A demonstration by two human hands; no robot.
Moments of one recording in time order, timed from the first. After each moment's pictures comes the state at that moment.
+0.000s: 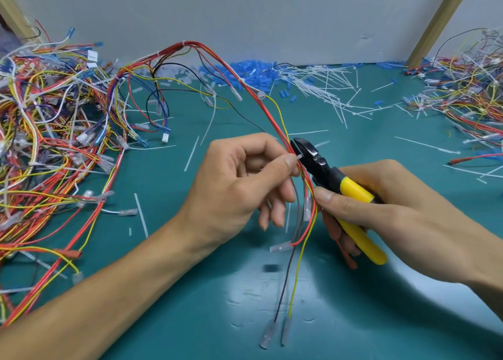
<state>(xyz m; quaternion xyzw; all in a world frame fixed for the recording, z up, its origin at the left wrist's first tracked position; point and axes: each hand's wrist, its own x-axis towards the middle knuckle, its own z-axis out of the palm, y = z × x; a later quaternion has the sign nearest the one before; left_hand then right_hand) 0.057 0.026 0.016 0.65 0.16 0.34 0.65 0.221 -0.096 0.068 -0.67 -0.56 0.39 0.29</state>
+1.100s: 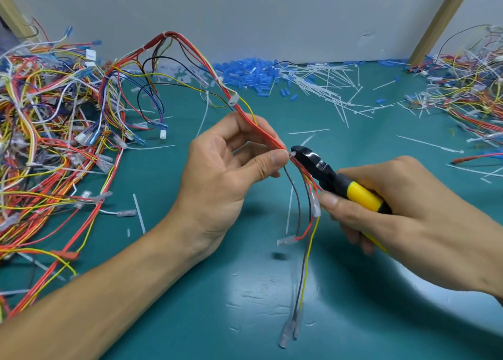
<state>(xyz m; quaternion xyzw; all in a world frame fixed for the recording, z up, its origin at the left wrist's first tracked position) 0.062 0.032 0.013 0.57 0.15 0.44 0.68 0.235 -0.105 0.049 -0.72 -0.63 0.19 0.23</state>
